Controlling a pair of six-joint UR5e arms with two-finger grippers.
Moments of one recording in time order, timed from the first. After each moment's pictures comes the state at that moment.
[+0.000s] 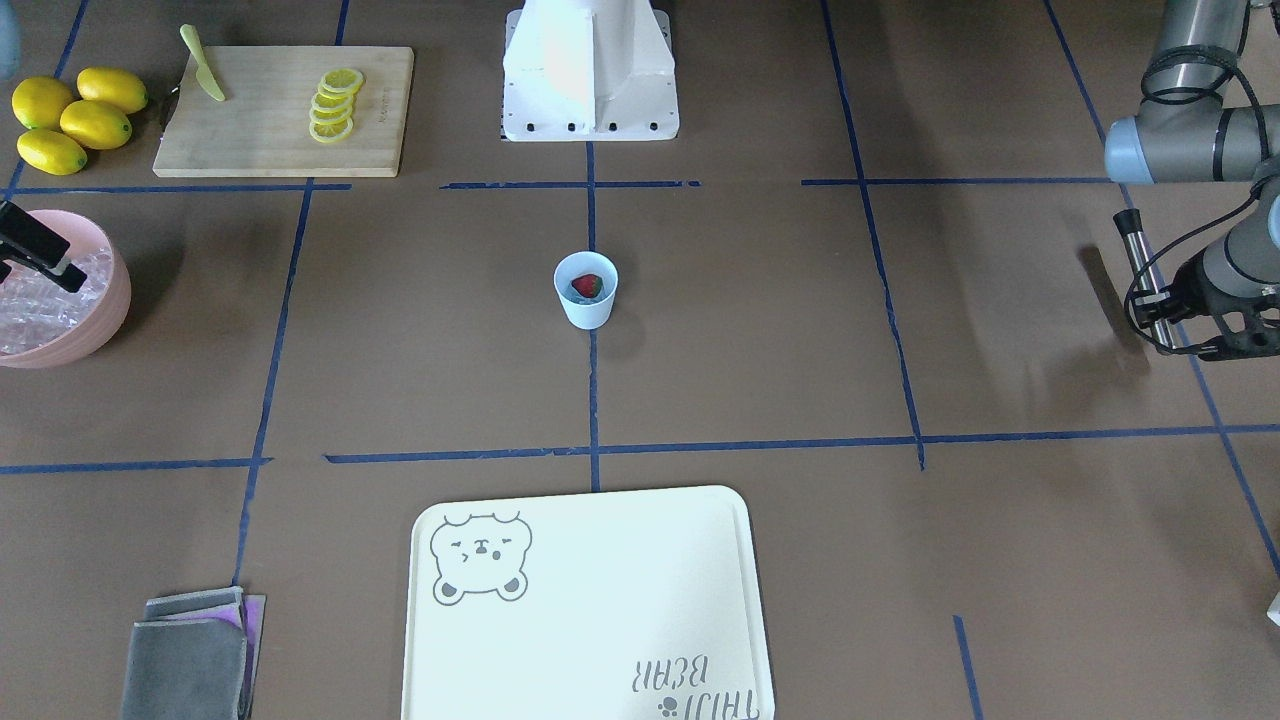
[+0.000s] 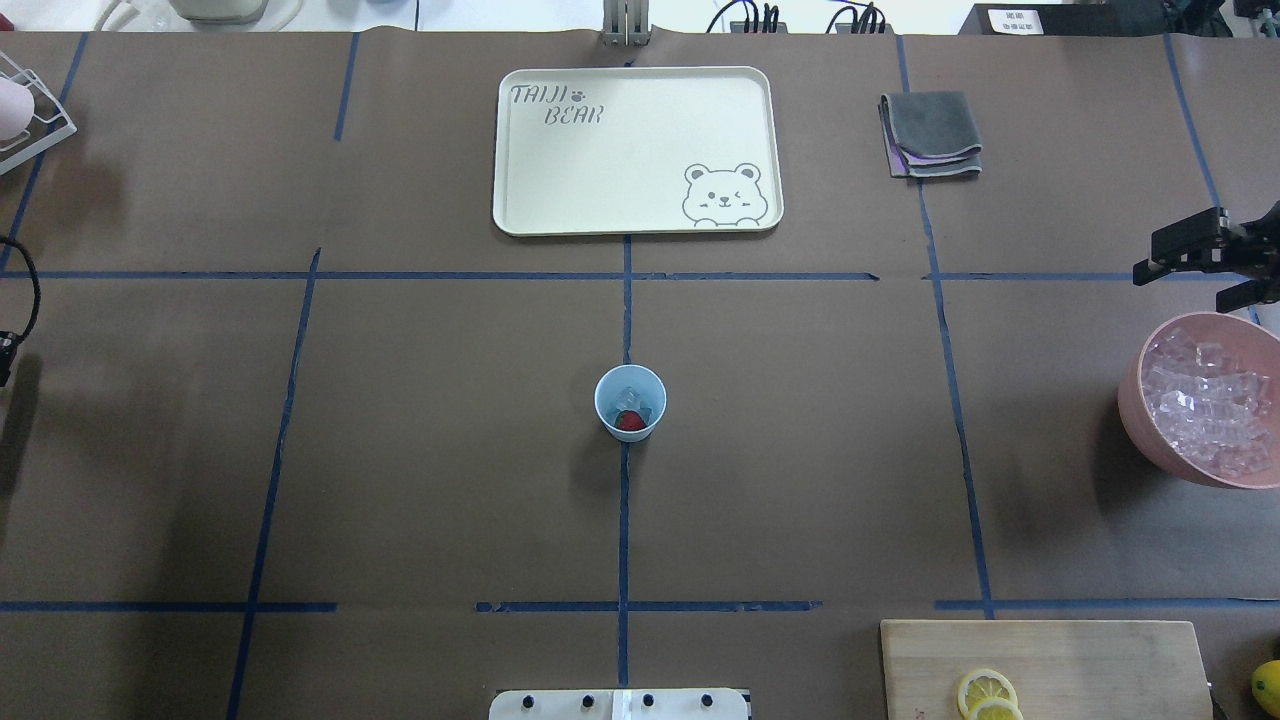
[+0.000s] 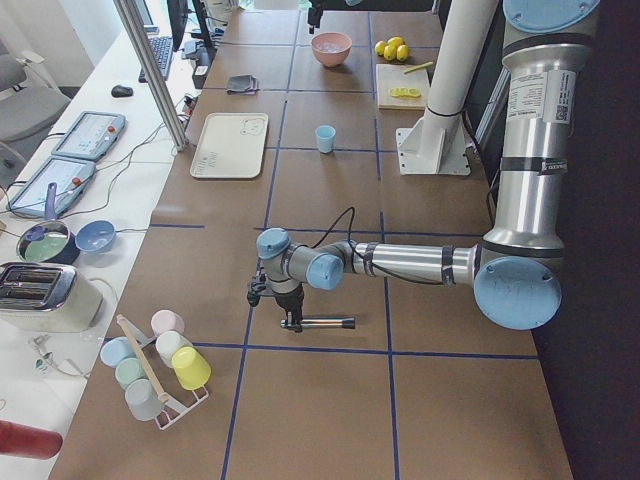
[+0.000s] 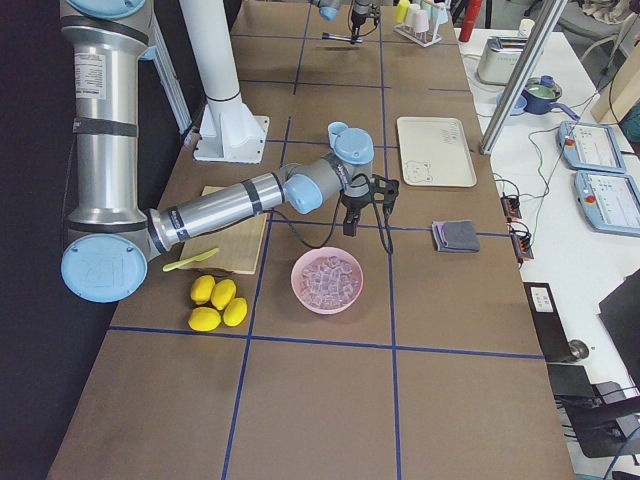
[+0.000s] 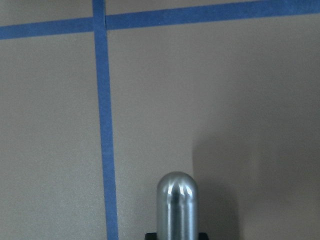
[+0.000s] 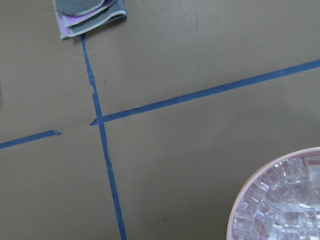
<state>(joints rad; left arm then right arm) -1.09 -1.59 -1.49 -1.78 -2.13 -0.46 1.18 -1.62 1.97 -1.32 2.35 0.93</state>
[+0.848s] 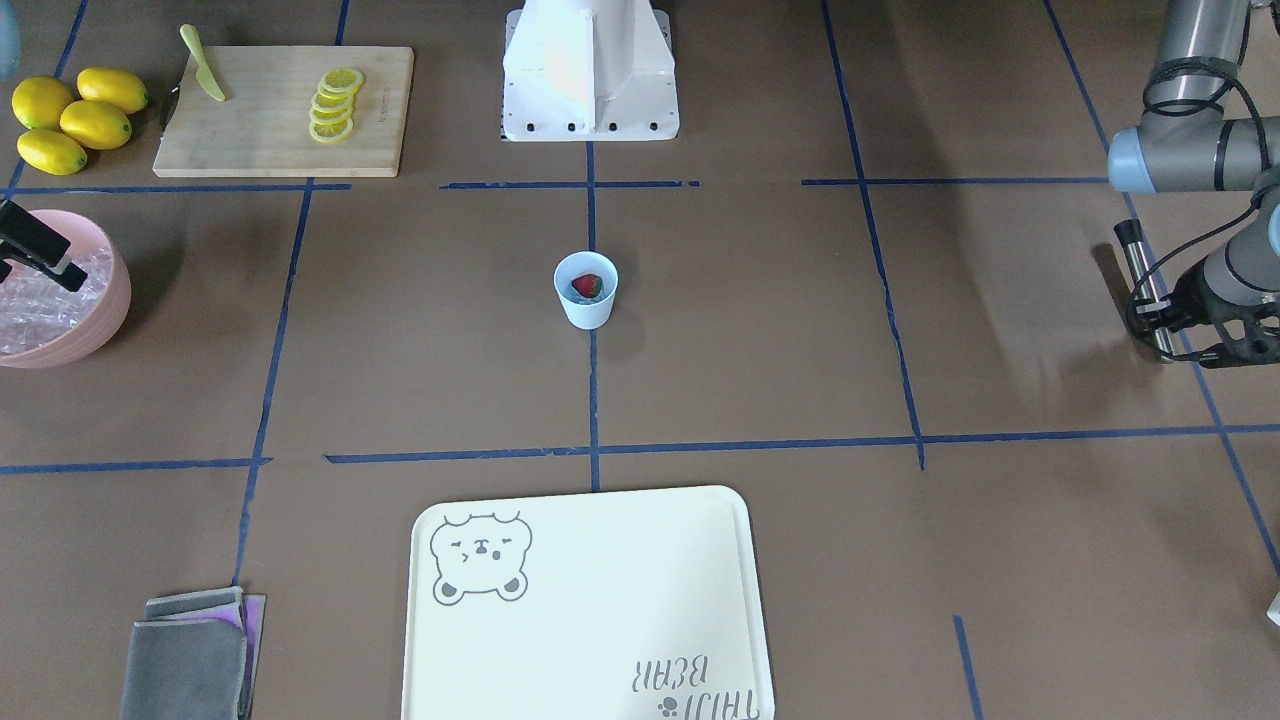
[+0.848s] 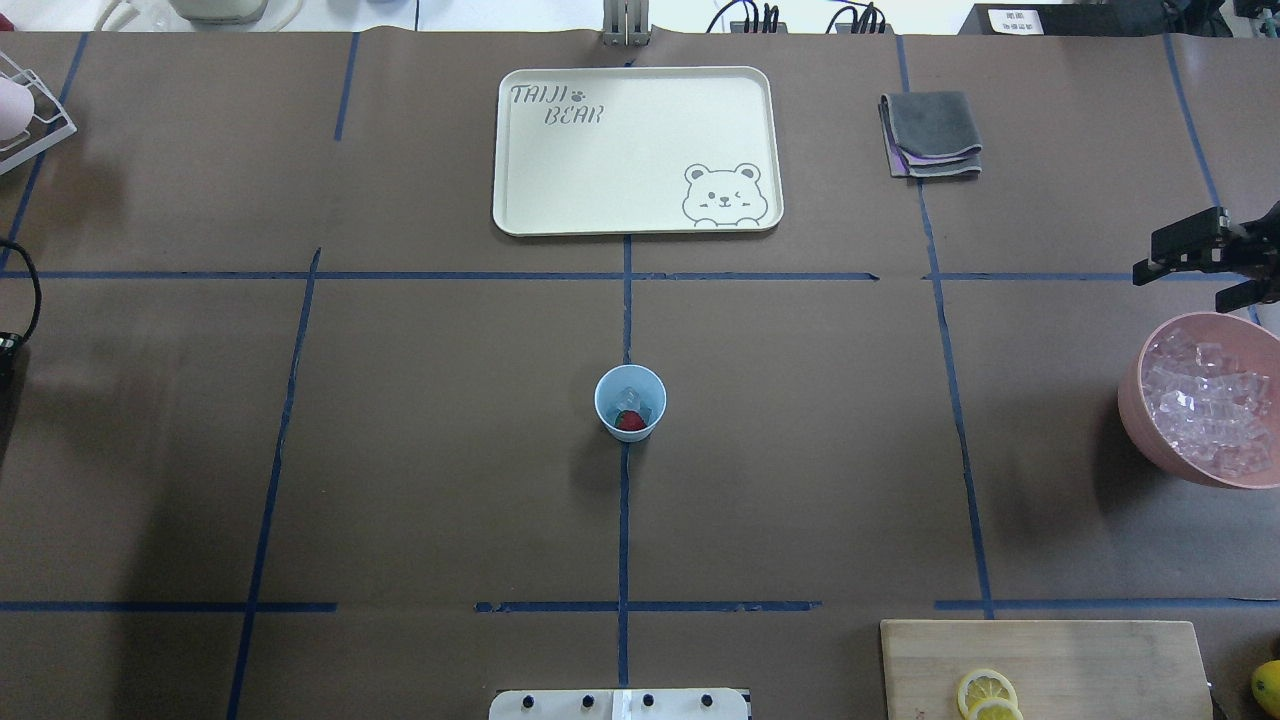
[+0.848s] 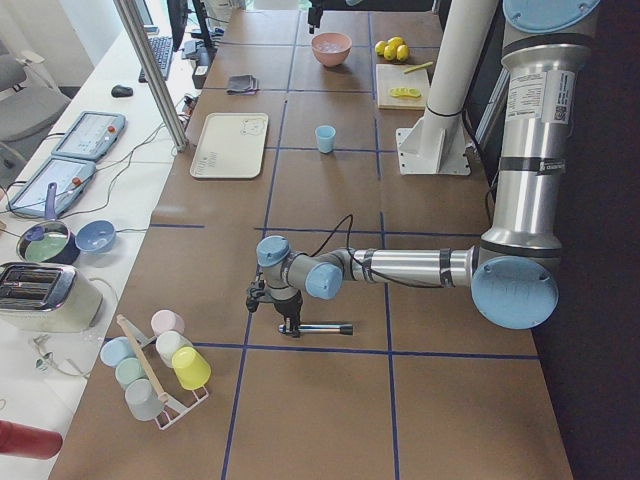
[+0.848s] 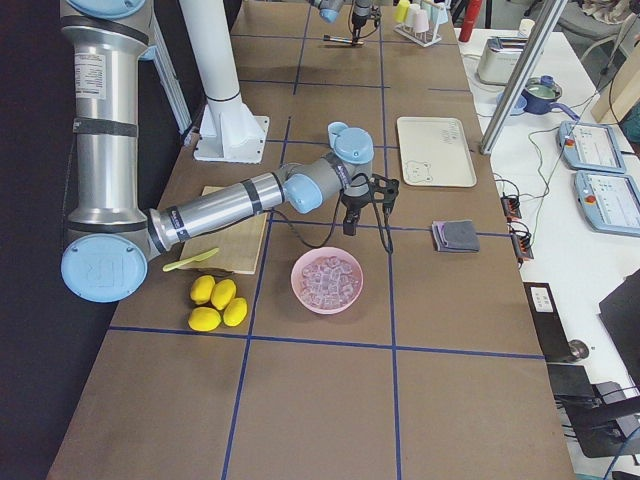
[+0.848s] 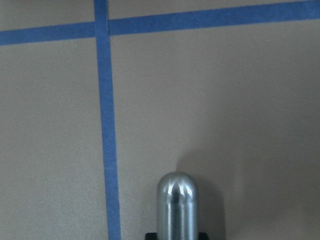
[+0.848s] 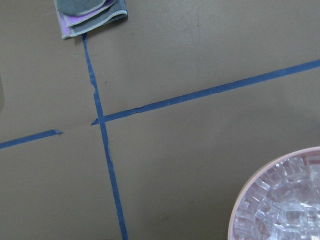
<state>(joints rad) -1.09 -1.60 -1.43 -1.86 -2.13 -0.47 1.18 -1.62 1.97 -1.32 2.35 0.93</state>
